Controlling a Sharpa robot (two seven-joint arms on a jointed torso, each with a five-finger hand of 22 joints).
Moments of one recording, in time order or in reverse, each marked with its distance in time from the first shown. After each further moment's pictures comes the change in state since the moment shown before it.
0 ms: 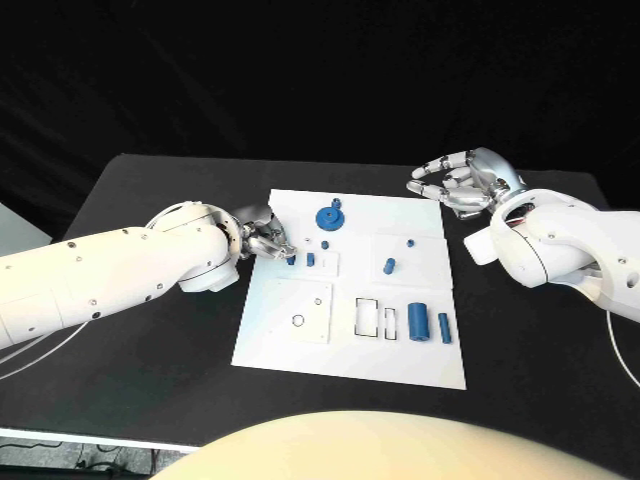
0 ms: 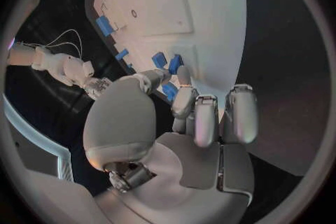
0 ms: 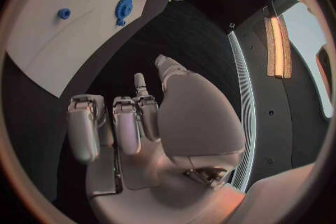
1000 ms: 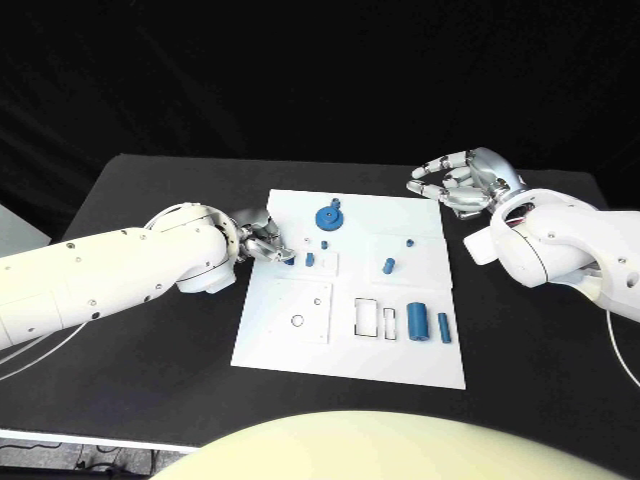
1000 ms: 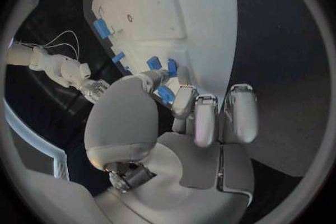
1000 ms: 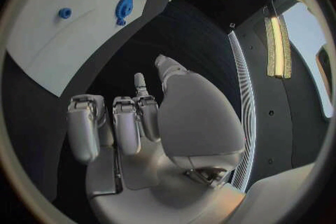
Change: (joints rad) left arm -0.002 0.000 -0.002 -0.009 0.002 0.024 -0.023; left_hand 0.010 0.002 -0.080 0.055 0.000 0.006 0.003 -0.009 -0.010 0.000 0.001 0.000 0.006 0.000 0.000 0.000 0.000 0.000 0.000 0.000 -0.004 0.000; right arm 0.000 -0.002 0.000 0.001 0.000 -0.001 0.000; right_hand 0.000 0.000 0.000 0.000 0.000 0.000 0.000 0.000 0.000 0.000 0.000 0.000 0.000 0.000 0.000 0.000 0.000 0.000 0.000 0.000 0.000 0.000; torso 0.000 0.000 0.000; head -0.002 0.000
